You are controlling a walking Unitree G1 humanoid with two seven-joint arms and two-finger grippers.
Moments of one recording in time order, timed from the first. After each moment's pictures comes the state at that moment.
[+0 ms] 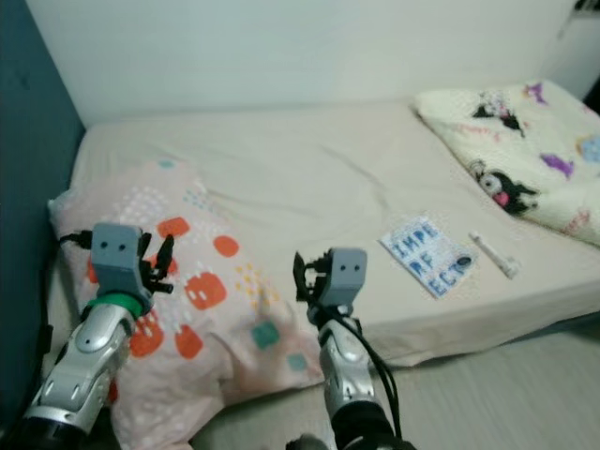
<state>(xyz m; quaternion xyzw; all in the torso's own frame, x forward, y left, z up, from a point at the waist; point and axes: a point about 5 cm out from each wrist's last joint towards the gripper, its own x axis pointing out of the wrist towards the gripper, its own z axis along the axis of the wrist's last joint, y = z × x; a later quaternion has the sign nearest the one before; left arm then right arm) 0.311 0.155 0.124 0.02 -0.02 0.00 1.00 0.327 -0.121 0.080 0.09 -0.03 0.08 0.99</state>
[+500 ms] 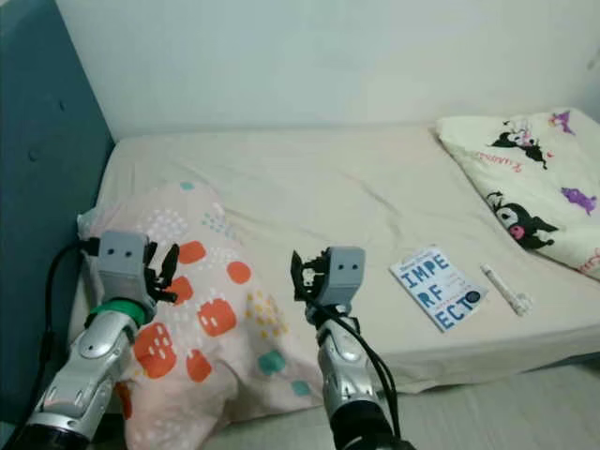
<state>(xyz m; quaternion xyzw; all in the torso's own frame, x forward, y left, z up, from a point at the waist) 0.305 0.154 0.111 0.03 0.00 -0.01 1.00 0.327 -0.119 0.081 0.09 -0.03 0.09 0.99</state>
